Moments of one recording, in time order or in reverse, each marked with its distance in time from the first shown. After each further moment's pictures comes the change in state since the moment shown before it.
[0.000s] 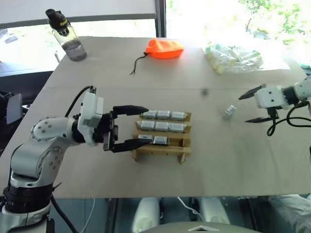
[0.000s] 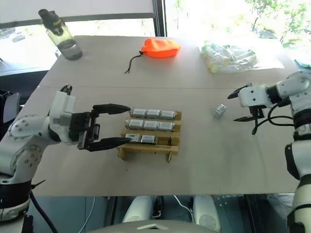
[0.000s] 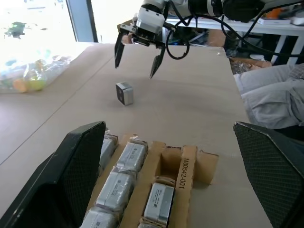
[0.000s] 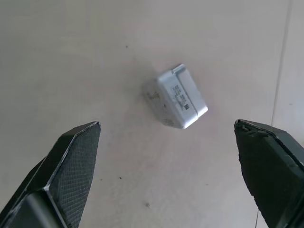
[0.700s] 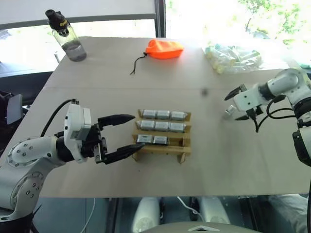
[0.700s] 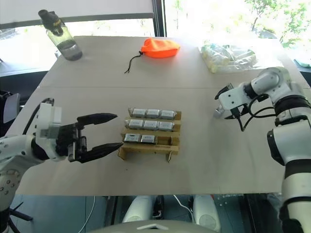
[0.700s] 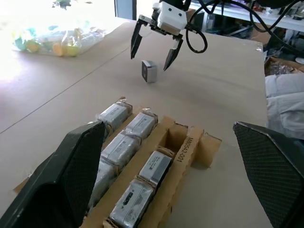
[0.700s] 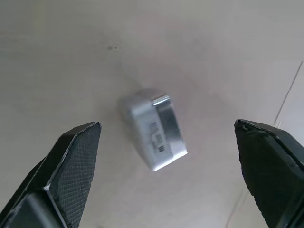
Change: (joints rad) left arm 0.256 0.031 0.169 -0.186 -0.082 0.105 0.169; right arm -0.156 0.124 0.099 0.116 -0.291 -0.127 -0.227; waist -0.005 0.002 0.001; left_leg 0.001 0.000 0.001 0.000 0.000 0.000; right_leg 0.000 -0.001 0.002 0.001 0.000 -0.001
